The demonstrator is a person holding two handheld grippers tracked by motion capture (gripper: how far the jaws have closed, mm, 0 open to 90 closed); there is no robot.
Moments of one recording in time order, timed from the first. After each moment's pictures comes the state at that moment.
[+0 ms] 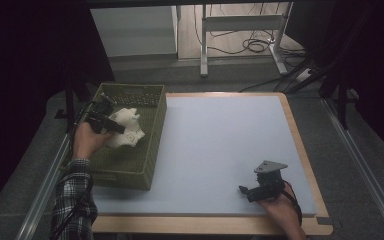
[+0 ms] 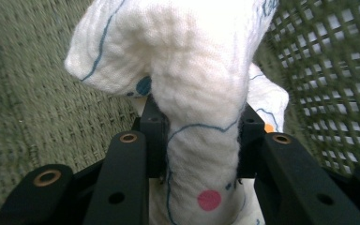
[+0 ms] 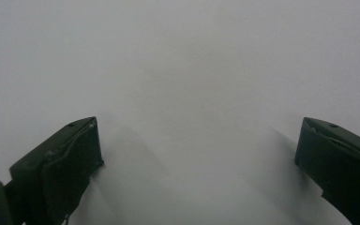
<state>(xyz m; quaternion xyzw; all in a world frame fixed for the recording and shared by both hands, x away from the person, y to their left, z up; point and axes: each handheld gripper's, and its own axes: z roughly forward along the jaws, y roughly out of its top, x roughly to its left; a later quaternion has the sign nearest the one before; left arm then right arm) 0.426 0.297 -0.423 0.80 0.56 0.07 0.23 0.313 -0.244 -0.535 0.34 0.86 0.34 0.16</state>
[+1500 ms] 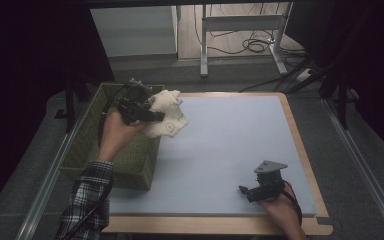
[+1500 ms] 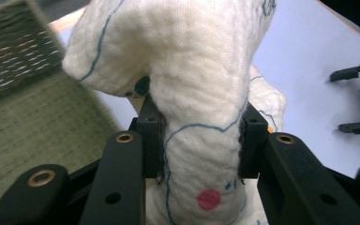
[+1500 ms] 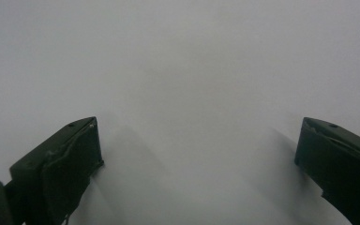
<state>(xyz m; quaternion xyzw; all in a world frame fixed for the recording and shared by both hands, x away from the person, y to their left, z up) 0.401 0.175 -0.343 0.84 0.42 0.09 0.34 0.313 -0.244 -0.535 0.34 0.86 0.34 0.16</state>
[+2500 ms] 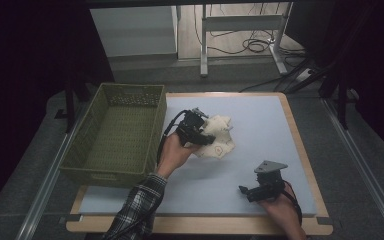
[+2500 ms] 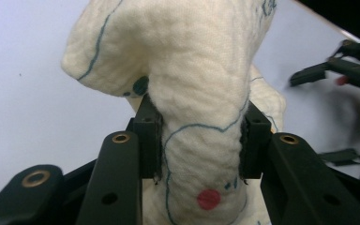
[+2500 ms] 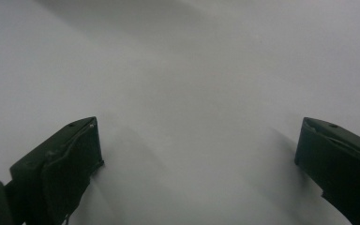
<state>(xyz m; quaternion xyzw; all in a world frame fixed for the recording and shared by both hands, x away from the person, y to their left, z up) 0.409 0.036 -0.438 0.86 0.35 0.05 0.36 0.313 -0.244 -0.535 0.34 0.86 0.34 0.16</state>
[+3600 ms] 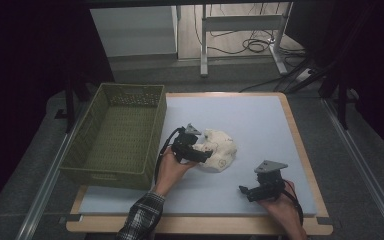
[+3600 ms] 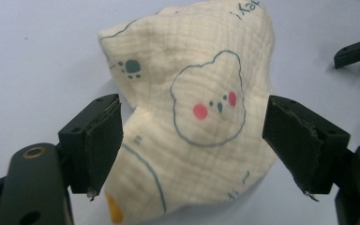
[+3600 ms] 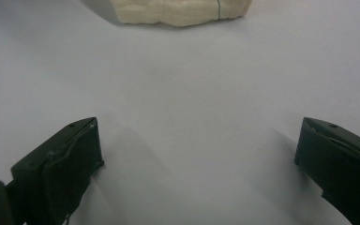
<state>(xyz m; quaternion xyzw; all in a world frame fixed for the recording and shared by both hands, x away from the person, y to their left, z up) 0.380 0.058 -0.486 0.83 0.37 0.10 0.40 0.313 -0.244 -0.534 0.35 0.86 0.34 0.16</state>
